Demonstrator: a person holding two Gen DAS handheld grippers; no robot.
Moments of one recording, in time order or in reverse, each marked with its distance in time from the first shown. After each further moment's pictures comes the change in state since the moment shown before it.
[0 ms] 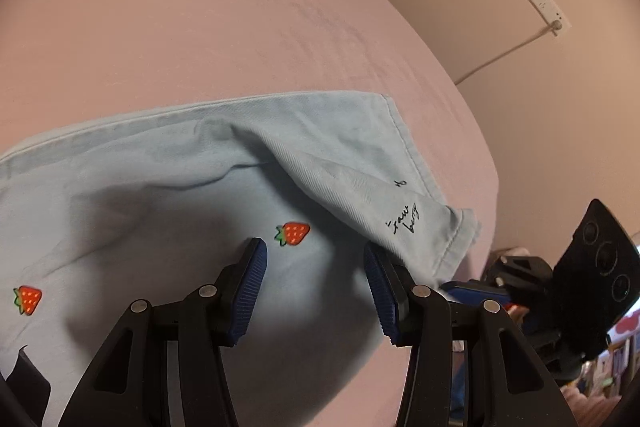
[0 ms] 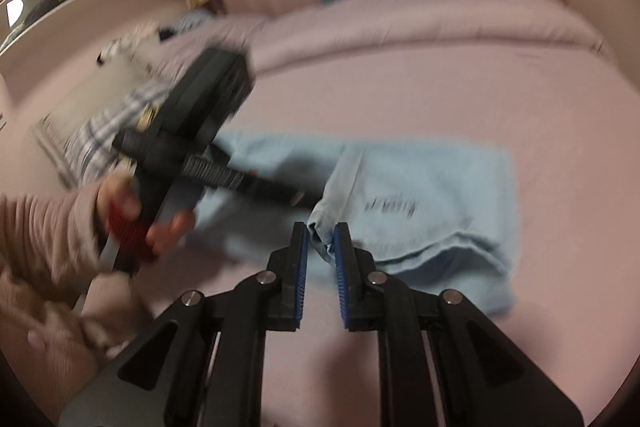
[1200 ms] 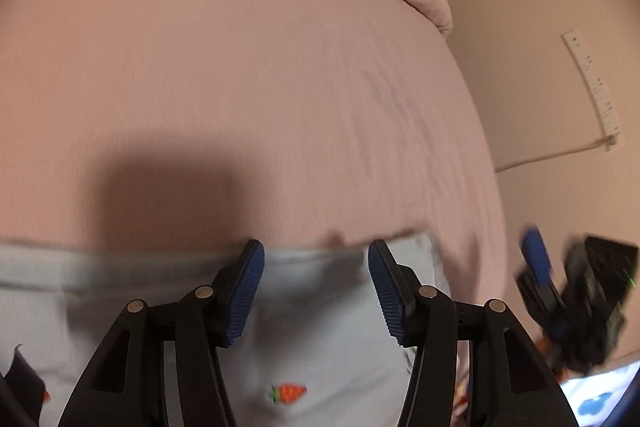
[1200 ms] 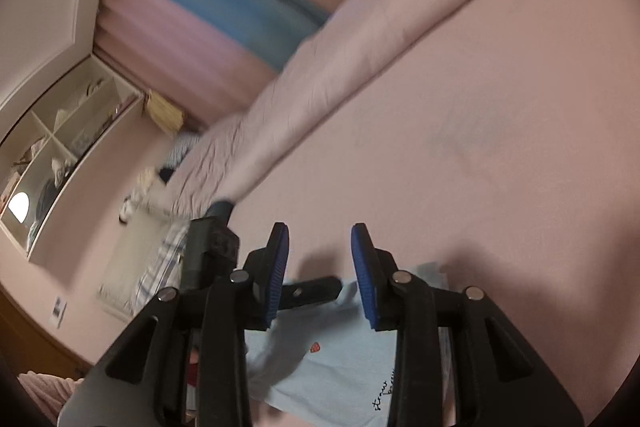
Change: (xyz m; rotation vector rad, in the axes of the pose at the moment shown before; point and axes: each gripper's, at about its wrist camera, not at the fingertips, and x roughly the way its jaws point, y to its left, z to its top) left arm 0.012 0.023 0.076 -0.305 -0.070 0.078; right arm -0.021 -0.131 0.091 0.504 -0.231 0.172
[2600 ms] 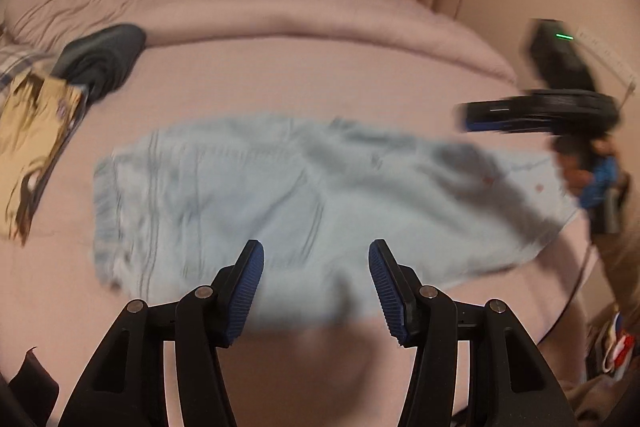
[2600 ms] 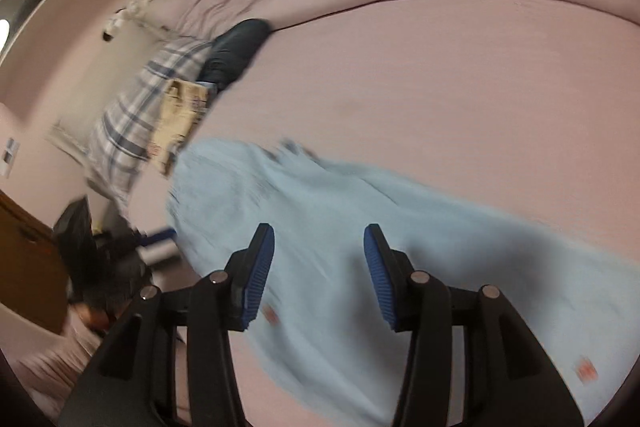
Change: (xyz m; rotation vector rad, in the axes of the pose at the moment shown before) left arm -0.307 0.253 -0.183 0.185 -0.415 0.390; right arm 0.244 0.199 -0.130 -0.380 0.550 -0.058
